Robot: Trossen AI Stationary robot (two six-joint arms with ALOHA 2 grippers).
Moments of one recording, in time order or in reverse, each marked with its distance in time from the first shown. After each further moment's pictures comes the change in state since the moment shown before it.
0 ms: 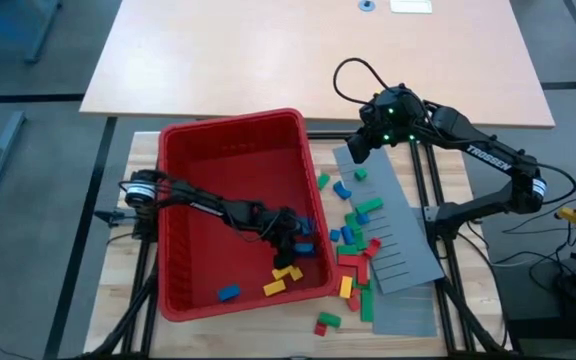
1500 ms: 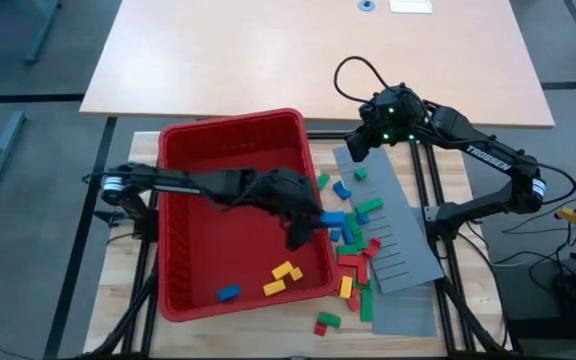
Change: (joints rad) left arm 0.006 -0.288 0.410 -0.288 -0.140 0.137; right arm 0.001 0.000 0.000 0.026 -0.001 0.017
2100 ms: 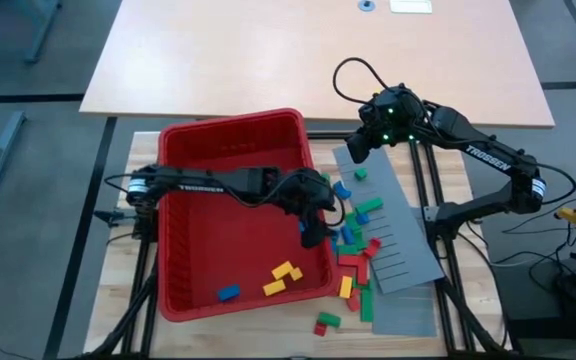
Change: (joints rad) left arm 0.013 0.278 0.301 -0.185 0.079 0.016; right arm 0.000 0.000 0.000 -0.011 -0.004 -0.006
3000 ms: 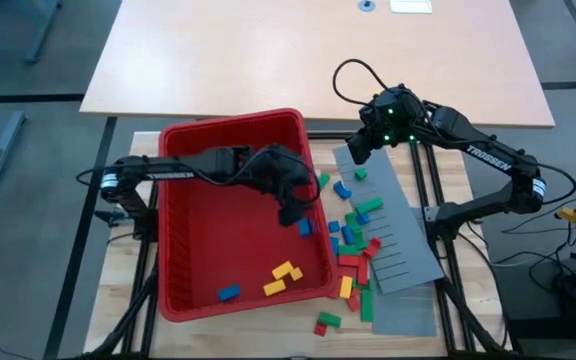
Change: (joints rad) left arm 0.087 -0.199 -0.051 -0.176 -0.122 0.054; right arm 0.000 0.000 0.000 -0.021 0.000 -0.023
